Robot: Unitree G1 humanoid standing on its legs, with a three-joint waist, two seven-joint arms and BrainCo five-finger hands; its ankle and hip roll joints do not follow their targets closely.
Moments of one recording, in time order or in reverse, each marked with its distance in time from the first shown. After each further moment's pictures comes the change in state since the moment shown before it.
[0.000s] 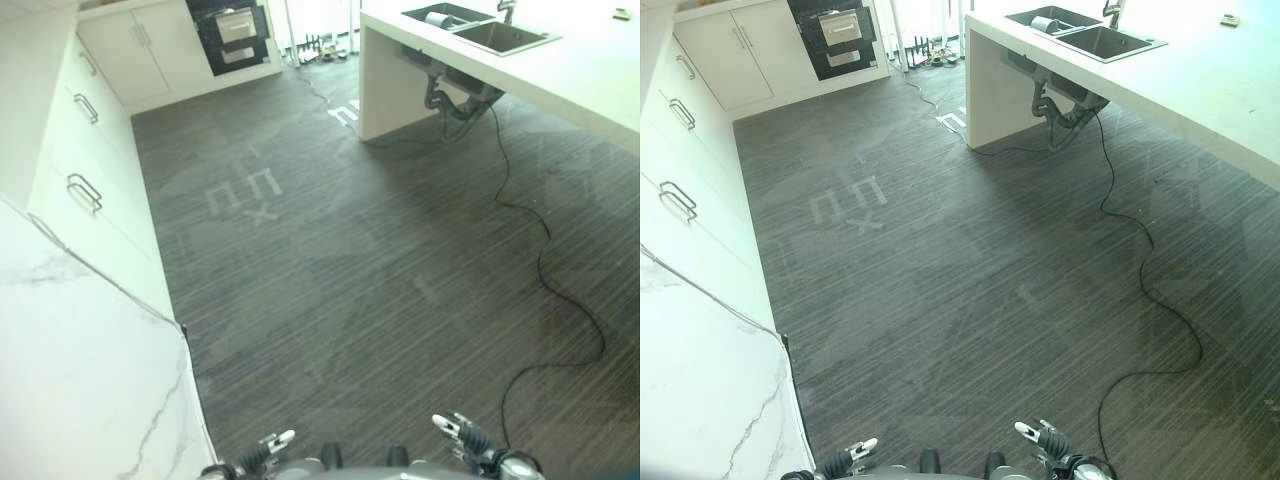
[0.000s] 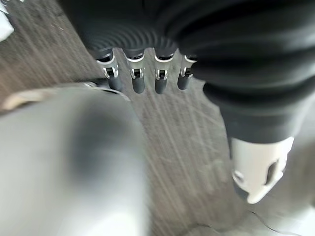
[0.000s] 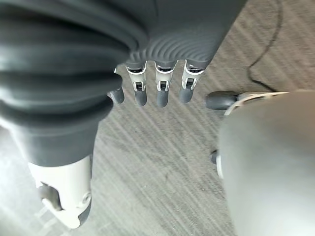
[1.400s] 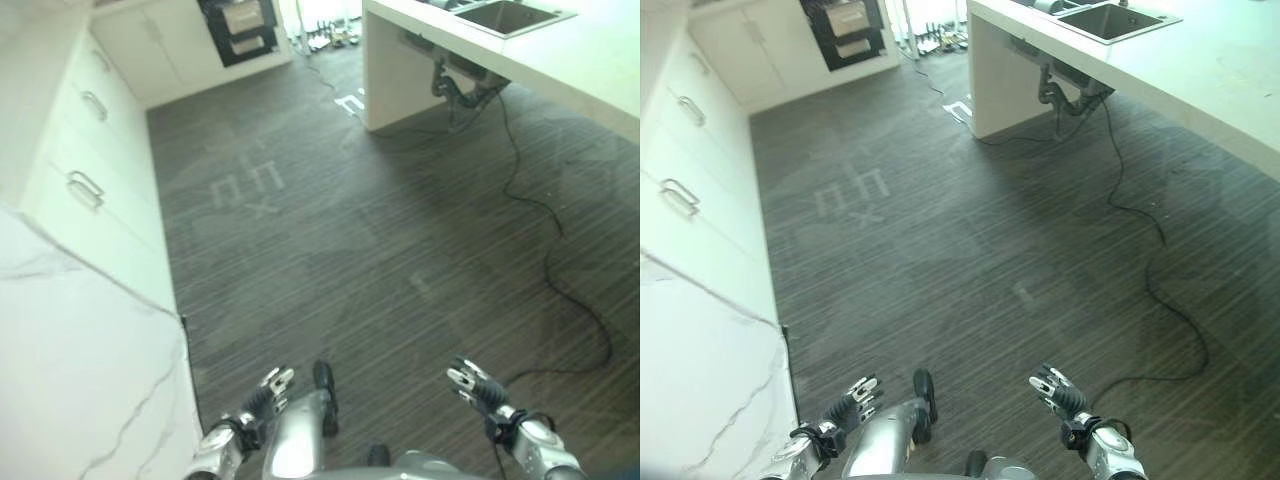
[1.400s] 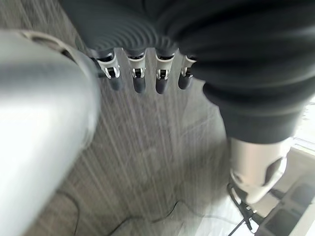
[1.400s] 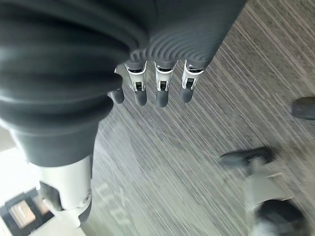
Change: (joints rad) left arm -0.062 -0.054 0.129 -0.102 -0.058 -0.041 0.056; right arm -0.034 -0.101 0.046 -0.222 0.186 -0.011 0.050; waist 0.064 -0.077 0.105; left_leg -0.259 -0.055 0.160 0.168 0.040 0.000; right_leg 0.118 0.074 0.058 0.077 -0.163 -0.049
